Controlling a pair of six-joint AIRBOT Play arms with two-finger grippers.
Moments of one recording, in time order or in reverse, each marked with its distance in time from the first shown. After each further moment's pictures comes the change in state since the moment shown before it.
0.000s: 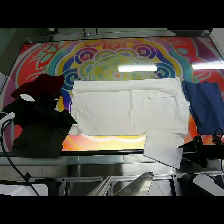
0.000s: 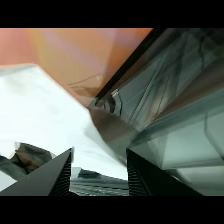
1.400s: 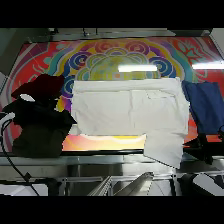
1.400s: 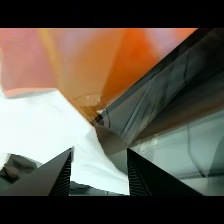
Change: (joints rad) left arm 0.000 0.000 0.000 -0.001 -0.005 0.006; right arm 0.000 0.000 0.060 -0.010 -0.012 -0.042
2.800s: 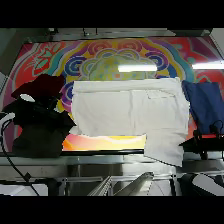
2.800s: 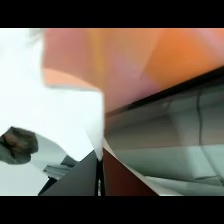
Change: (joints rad) left arm 0.000 0.000 0.000 0.001 -0.050 0.021; right arm 0.108 -0.072 0.047 0.068 0.077 -0.060
